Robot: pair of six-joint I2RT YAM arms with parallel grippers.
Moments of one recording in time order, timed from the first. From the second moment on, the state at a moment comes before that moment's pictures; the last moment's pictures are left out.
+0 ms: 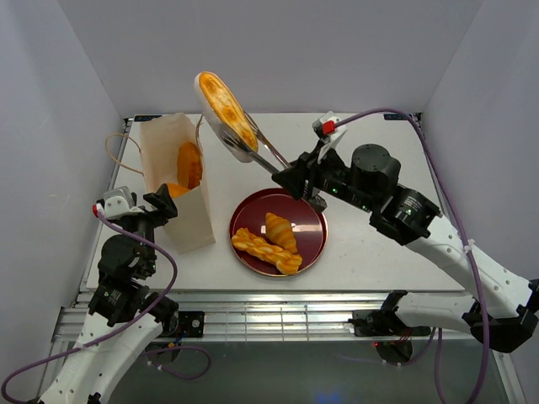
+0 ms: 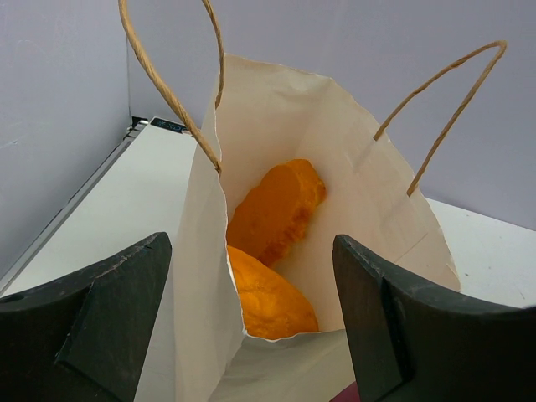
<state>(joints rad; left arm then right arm) -0.48 0.35 0.63 -0.11 -0.64 -0.14 0.92 1.09 1.32 -0.34 -0.04 0.22</state>
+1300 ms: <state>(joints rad) -0.49 0.35 0.63 -0.11 -0.64 -0.14 1.11 1.54 1.63 -0.22 0.00 0.14</state>
